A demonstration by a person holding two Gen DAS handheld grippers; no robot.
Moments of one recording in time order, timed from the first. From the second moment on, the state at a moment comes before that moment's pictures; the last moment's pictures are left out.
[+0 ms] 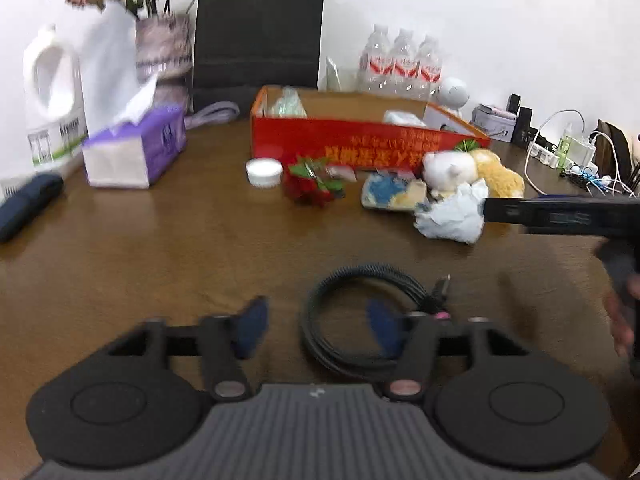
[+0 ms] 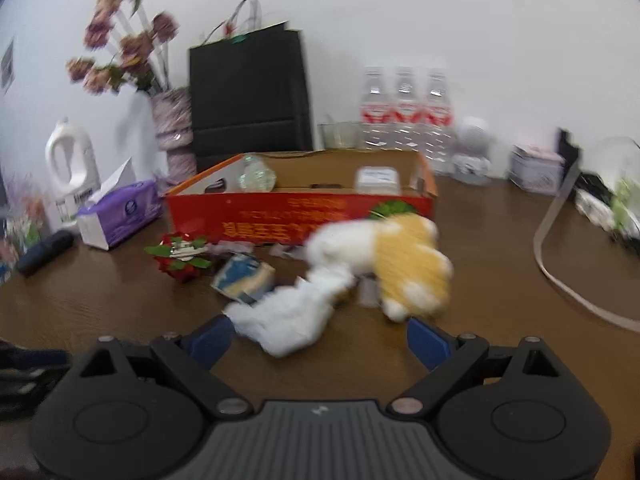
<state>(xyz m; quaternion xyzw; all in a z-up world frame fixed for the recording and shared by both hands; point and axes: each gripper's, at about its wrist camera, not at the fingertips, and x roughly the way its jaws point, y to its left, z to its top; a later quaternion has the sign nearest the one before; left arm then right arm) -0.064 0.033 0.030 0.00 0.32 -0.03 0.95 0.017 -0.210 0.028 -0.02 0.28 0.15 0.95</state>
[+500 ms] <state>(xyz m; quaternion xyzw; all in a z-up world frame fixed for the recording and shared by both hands) -0.045 0.025 0.012 -0.03 0.33 -0.05 0.94 0.011 -0.185 0.020 -0.02 0.30 0.17 0.94</state>
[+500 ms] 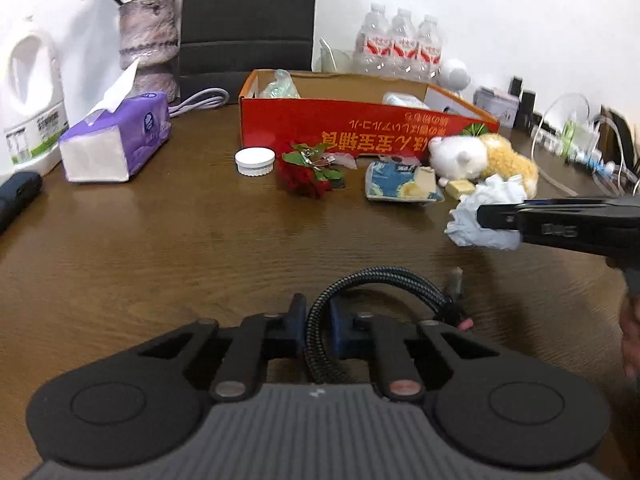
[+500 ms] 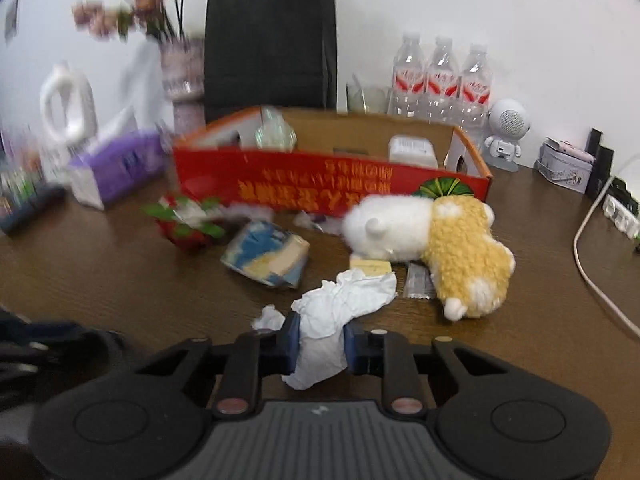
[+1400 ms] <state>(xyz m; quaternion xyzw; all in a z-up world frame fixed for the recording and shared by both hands) -0.089 0.020 0.084 -0.07 0.17 -0.06 0.98 -0.089 -0.216 0.058 0.03 0.18 0.17 0.97</state>
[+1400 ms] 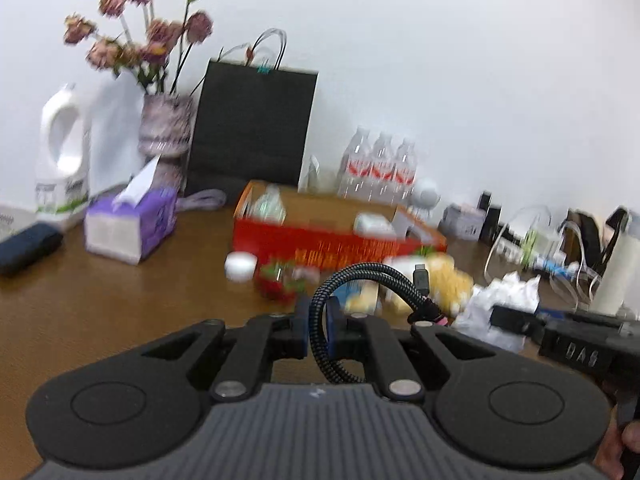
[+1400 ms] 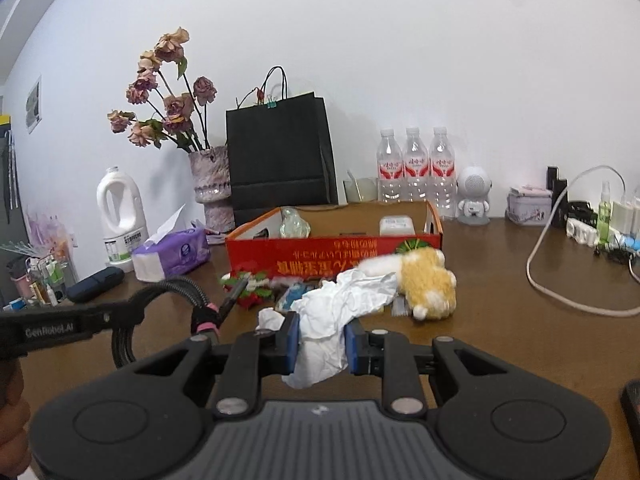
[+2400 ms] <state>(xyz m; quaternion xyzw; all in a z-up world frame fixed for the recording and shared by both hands) 0.367 0.003 0.054 0.05 0.43 -0.04 0.90 0.376 -0.140 0.039 -0.01 0.43 0.15 0.89</state>
